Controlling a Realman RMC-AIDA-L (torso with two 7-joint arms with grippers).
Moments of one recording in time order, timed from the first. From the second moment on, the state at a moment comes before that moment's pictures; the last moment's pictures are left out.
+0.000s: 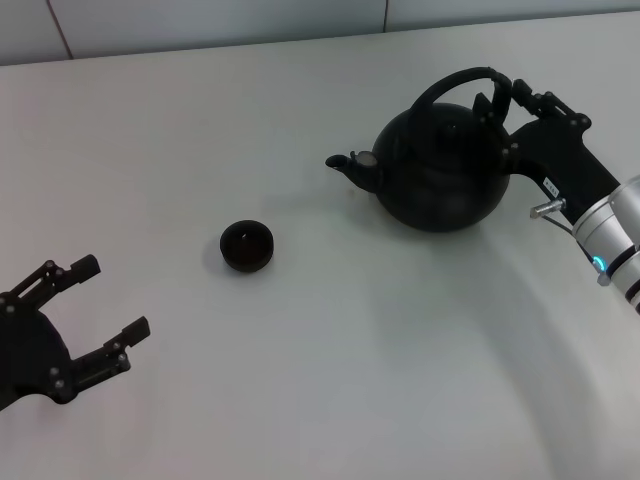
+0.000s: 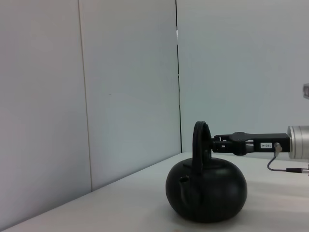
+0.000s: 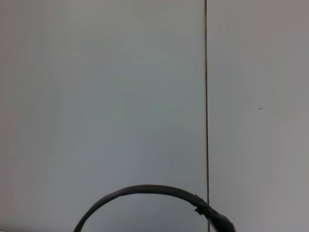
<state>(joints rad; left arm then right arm) -0.28 -2.06 0.41 0.38 1.97 1.72 -0.64 0.48 2.08 0.13 0.11 -1.73 -1.21 0.19</state>
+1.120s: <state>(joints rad) -0.28 -2.06 0.41 0.38 1.96 1.71 -0.64 0.33 2.08 0.12 0.12 -1.80 -1.48 0.22</state>
